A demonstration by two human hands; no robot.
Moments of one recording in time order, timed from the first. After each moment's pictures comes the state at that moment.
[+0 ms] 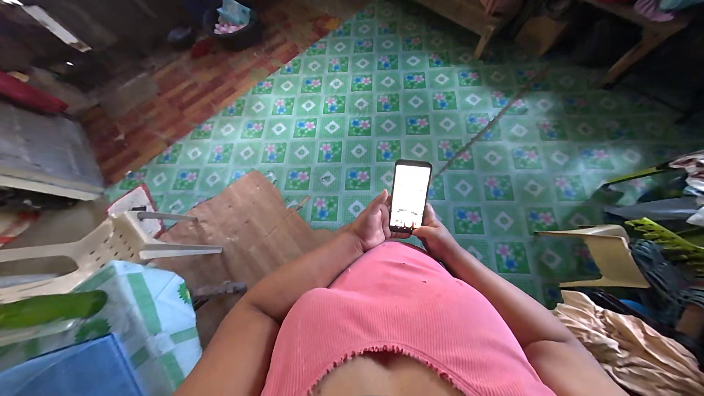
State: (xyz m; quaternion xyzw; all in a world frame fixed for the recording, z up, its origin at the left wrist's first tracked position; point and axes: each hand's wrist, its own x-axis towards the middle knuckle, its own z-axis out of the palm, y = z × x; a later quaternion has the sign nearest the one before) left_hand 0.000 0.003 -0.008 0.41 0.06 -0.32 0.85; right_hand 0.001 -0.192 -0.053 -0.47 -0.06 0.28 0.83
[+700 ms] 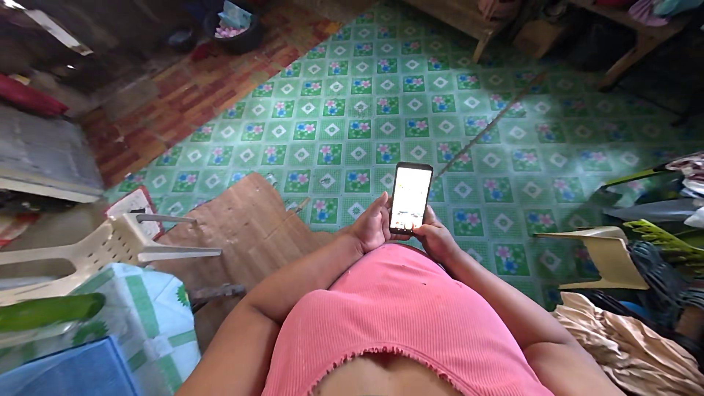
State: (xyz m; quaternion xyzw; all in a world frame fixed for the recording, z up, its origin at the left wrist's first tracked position) left_hand -0.001 0.003 -0.008 0.41 0.06 -0.32 0.85; right_hand -0.001 -0.194 -0.053 -0.47 -0.06 0.27 0.84
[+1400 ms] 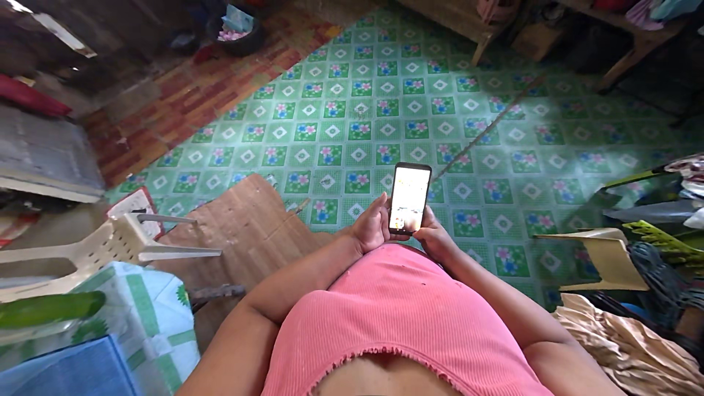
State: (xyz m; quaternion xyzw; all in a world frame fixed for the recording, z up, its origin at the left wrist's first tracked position) left_hand -0.007 0.002 -0.004 0.41 0.06 -0.32 0.85; right_hand -0.005 -0.194 -0.058 -0.46 -0.09 0.27 0.85
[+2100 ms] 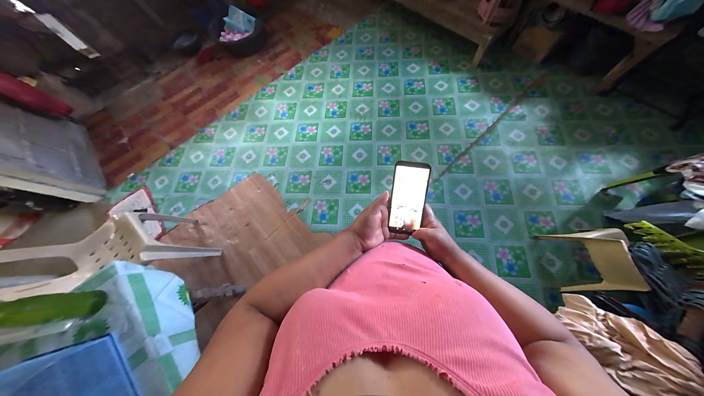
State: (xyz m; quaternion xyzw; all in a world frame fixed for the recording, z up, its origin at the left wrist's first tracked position) left_hand -0.008 0.006 0.000 0.43 0.08 -0.32 0.84; right_hand -0.006 -0.187 -0.051 -0.48 -0.07 0.27 0.83
